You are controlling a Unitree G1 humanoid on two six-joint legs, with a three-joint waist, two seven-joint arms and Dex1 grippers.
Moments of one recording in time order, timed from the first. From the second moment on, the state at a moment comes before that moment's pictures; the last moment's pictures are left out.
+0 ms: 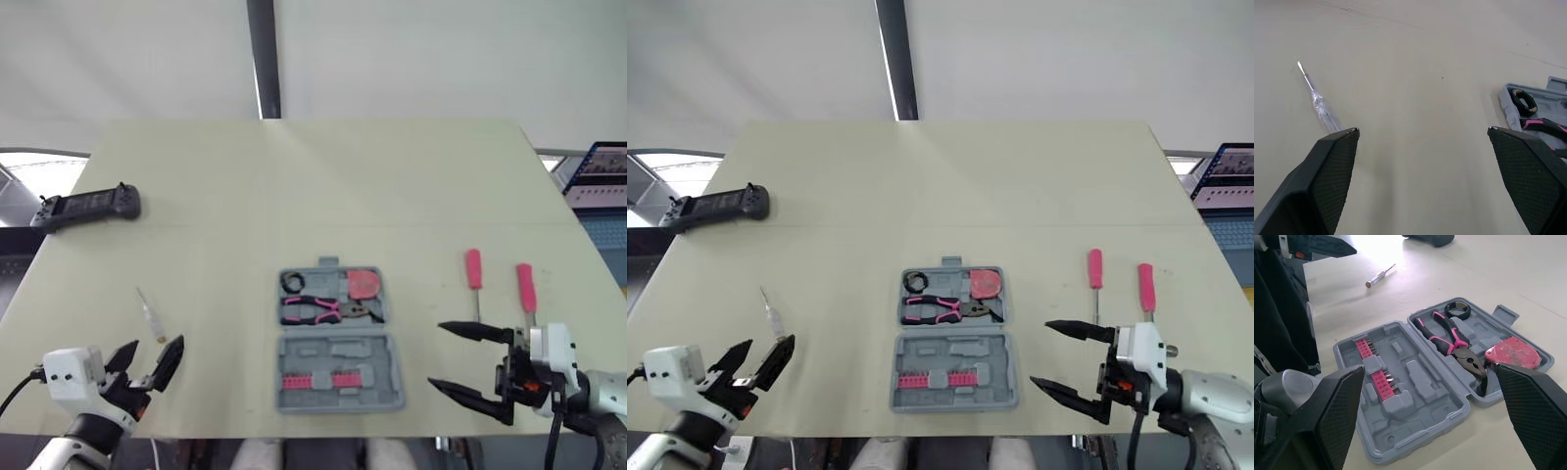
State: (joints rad) left arm 0.59 0.31 0.51 -0.74 -0.77 0.55 -0.13; right arm 0.36 -0.73 -0.32 -0.42 0.61 0.09 1.19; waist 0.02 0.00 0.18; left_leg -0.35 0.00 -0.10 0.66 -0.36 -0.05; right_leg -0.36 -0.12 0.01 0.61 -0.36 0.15
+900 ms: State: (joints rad) left arm 0.00 0.32 0.53 -0.42 -0.71 1.03 0.40; right arm 0.32 -0.73 -0.32 -0.41 0.57 0.09 1.12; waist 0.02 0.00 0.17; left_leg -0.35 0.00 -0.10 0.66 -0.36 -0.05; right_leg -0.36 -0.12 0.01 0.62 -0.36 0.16
